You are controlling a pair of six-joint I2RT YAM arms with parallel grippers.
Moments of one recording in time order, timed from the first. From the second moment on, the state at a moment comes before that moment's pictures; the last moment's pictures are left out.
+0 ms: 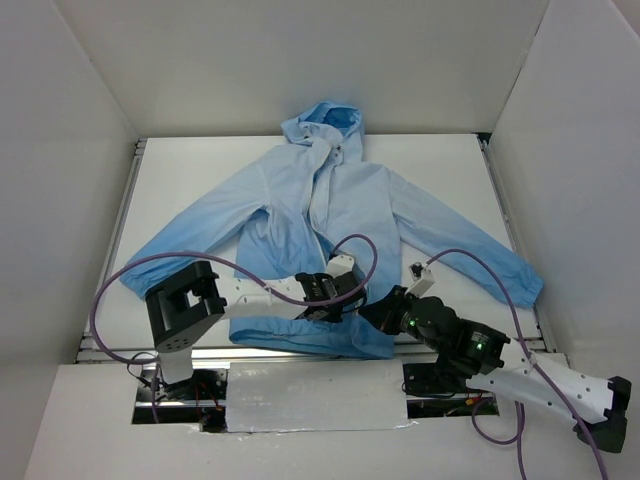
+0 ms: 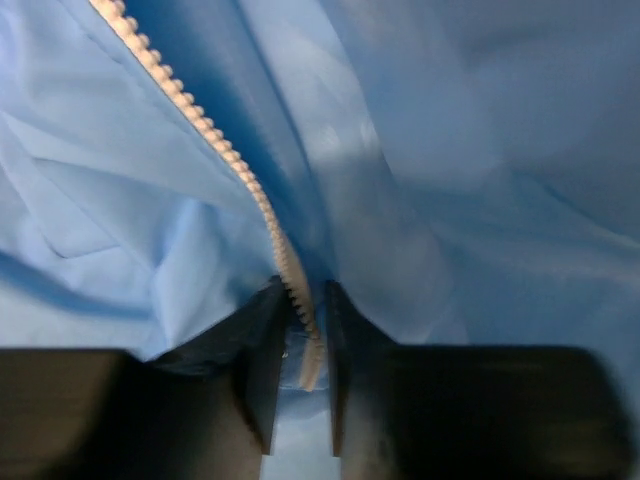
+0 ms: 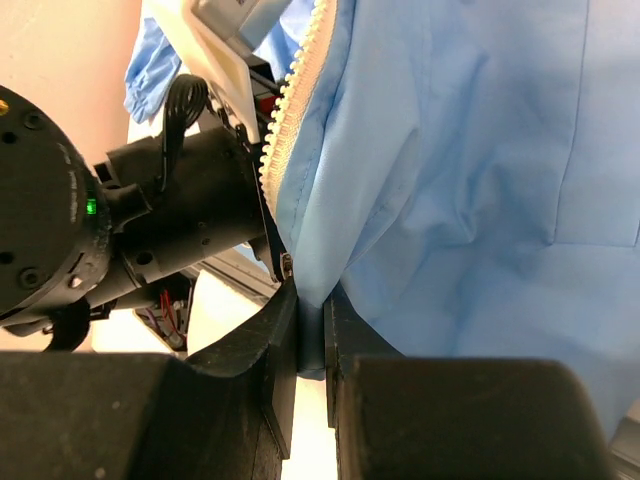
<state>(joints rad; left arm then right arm) -1.15 1.82 1.13 -0.45 -0.38 -0.80 1.06 0.35 0.29 -0.38 0.29 1.05</state>
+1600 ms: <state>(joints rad) -1.02 1.18 0.59 -0.41 -0.47 -1.04 1.06 0.34 0.30 -0.45 0.32 1.04</state>
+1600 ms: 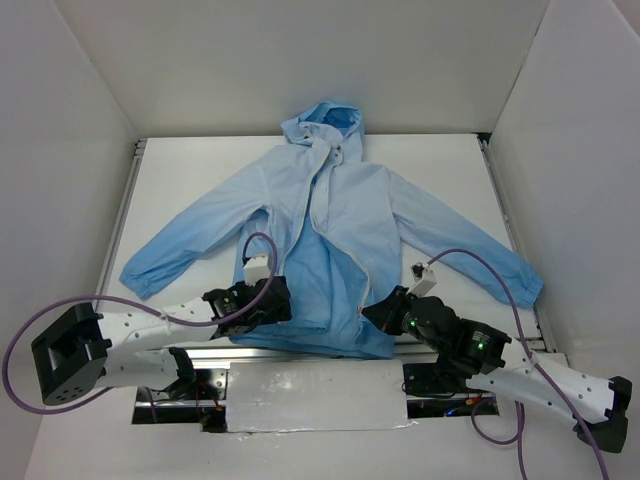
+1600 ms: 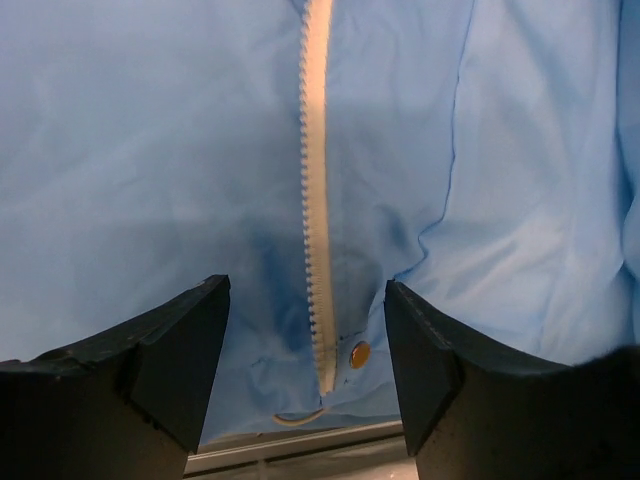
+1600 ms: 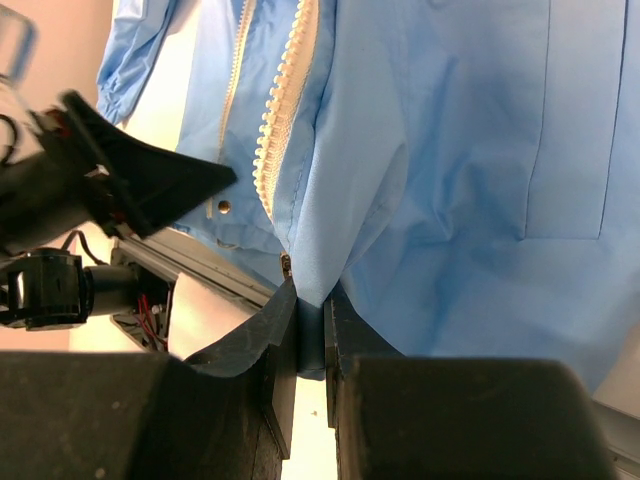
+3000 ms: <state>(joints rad) -1.17 1.71 1.24 -0.75 -0.64 -0.79 1.06 0.33 0.32 -0.47 0.33 1.02</state>
